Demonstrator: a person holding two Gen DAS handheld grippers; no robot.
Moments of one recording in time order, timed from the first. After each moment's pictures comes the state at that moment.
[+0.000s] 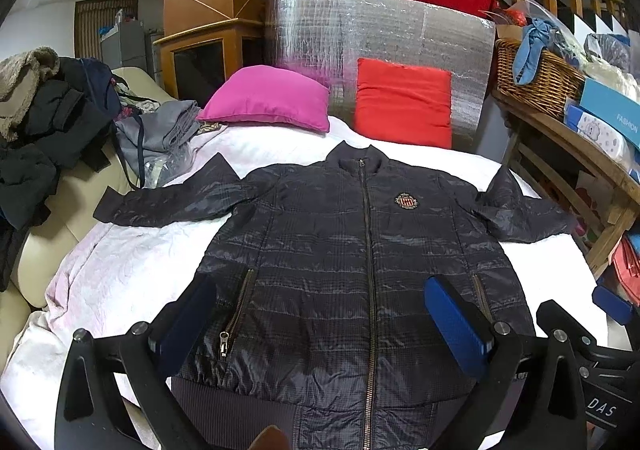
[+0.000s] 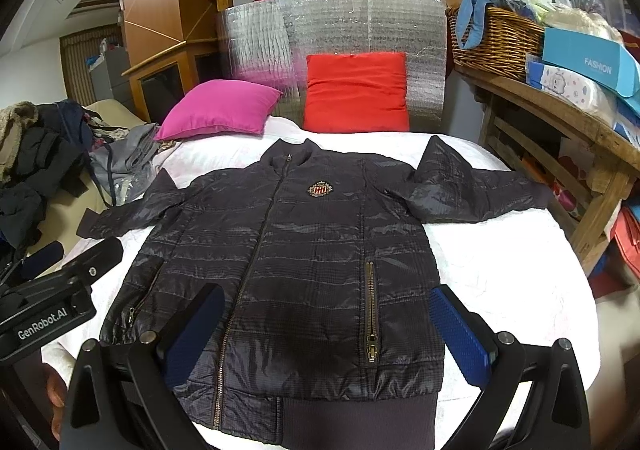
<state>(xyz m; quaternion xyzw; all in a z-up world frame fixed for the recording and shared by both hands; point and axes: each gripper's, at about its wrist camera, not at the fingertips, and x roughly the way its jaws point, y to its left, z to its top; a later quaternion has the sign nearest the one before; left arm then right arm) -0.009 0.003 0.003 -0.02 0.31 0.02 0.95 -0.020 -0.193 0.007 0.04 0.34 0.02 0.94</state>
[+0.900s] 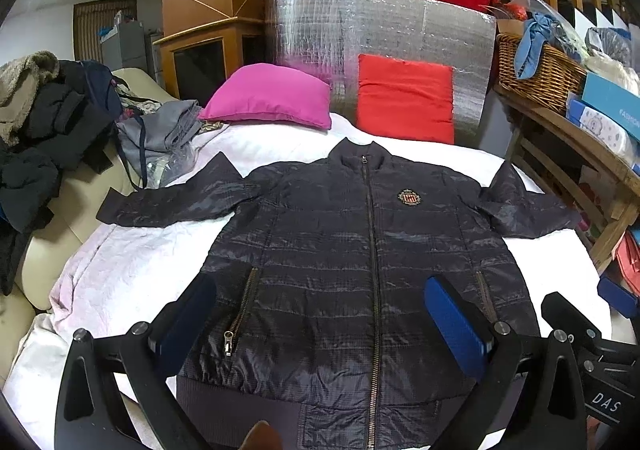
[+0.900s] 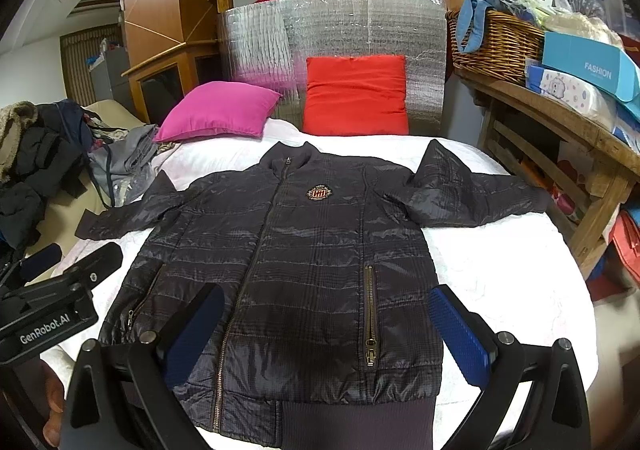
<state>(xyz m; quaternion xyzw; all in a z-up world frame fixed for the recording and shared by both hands) -0.007 0.002 0.003 -0.01 0.32 0.03 0.95 -0.018 -0.192 0.009 0.03 0.34 0.02 0.94</state>
